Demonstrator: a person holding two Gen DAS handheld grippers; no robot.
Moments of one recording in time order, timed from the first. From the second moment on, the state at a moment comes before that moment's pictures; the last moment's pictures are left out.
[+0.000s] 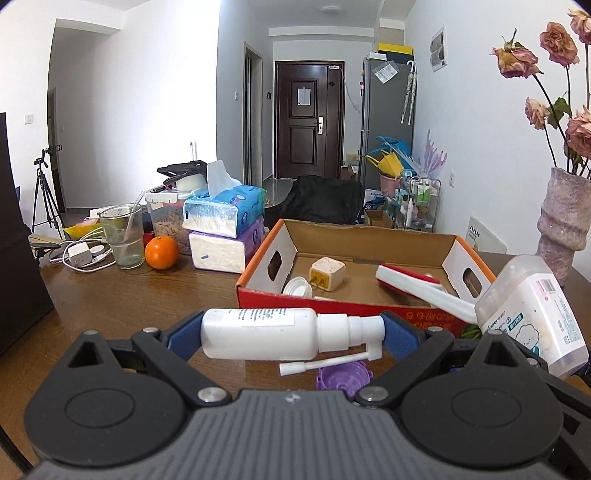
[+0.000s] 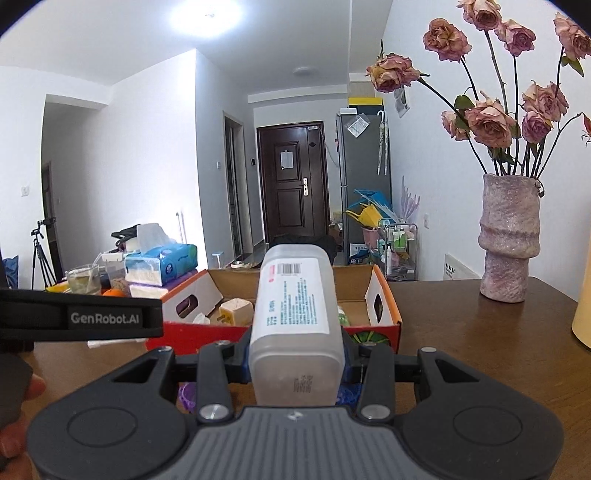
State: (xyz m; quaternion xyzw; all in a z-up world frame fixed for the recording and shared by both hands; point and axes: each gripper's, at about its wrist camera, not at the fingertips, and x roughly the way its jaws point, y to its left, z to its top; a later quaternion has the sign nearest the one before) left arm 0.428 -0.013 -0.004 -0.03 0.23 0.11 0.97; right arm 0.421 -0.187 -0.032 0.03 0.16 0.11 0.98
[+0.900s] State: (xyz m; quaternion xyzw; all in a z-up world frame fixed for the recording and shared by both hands) left arm 0.499 -0.007 0.000 -0.04 0.22 0.13 0.97; right arm 0.491 -0.181 -0.025 0.04 0.15 0.10 0.98
